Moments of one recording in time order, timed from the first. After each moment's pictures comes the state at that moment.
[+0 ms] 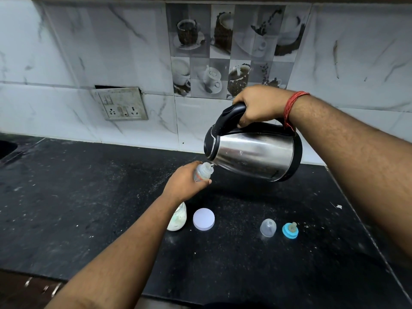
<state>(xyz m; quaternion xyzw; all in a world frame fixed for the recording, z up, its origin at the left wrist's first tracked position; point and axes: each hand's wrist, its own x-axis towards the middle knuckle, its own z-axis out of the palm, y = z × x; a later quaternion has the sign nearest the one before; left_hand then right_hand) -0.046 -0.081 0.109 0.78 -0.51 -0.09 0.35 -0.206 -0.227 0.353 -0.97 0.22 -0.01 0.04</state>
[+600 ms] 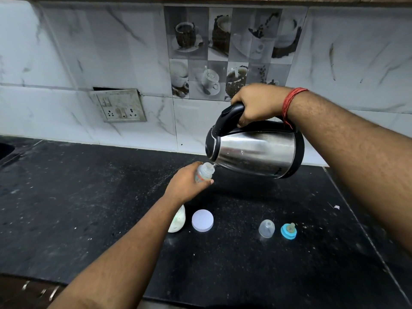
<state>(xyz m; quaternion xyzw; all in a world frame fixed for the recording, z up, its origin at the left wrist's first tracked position) -0.048 -0.089 0.105 0.77 -0.51 -0.10 0.36 -0.204 -0.230 0.360 -0.98 0.21 0.01 0.00</state>
